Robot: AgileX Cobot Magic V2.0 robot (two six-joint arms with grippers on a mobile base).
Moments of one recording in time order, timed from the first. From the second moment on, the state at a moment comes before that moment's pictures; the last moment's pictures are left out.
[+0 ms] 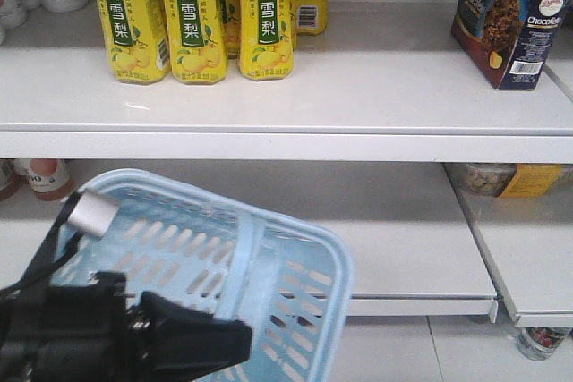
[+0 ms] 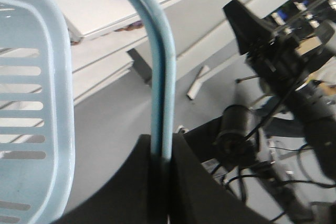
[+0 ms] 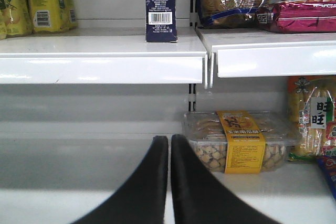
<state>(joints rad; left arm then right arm) -0.56 0.98 -0.59 -1.37 0.71 0.88 0.03 -0.01 -0.16 -0.10 0.24 0.11</state>
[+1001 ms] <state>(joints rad) -0.11 0.09 0.02 0.01 0.12 -0.03 0.03 -0.01 -0.16 -0.10 0.24 0.11</state>
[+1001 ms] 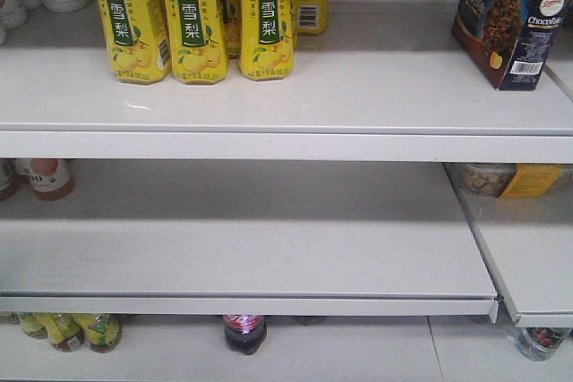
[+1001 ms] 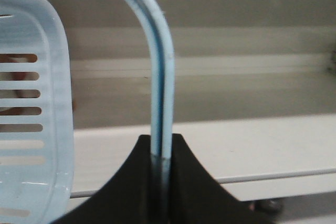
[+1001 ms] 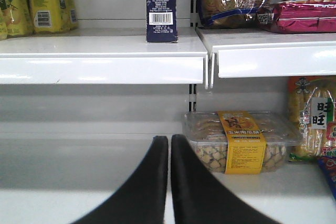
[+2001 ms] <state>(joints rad) -0.10 -0.01 0.03 0.07 0.18 -0.05 0.03 -0.01 -0.16 -0.10 0.24 0.11</state>
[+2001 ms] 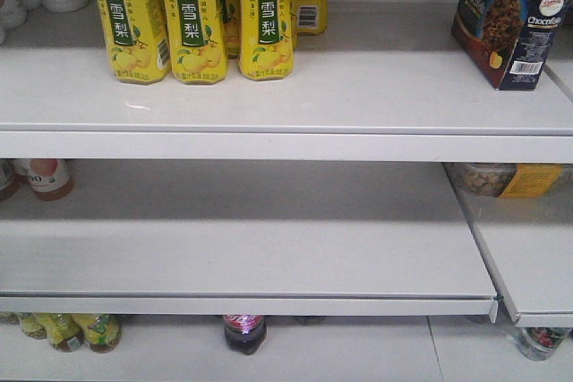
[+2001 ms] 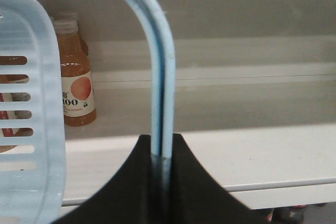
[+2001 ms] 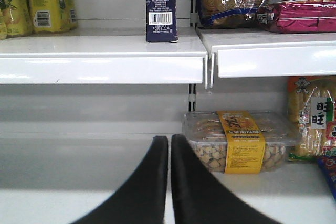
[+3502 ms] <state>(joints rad) -0.10 -0.01 0.03 0.07 0.19 -0.05 0.03 -0.01 0.03 -0.10 0.04 0.06</state>
